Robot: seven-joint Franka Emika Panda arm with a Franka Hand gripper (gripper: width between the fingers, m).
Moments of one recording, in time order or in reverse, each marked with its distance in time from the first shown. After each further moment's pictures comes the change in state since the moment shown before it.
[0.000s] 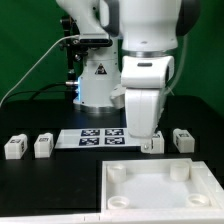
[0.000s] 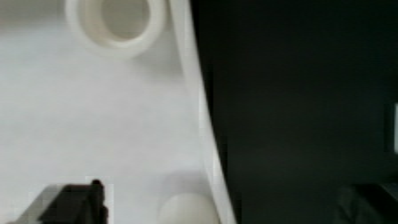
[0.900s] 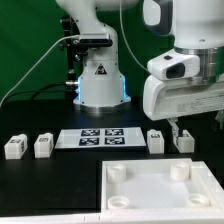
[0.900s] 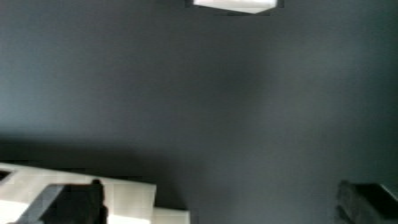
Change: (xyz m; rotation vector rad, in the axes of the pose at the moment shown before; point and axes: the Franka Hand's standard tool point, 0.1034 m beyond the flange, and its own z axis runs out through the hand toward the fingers) arm 0.064 -0.060 0.004 0.053 -0.019 0.925
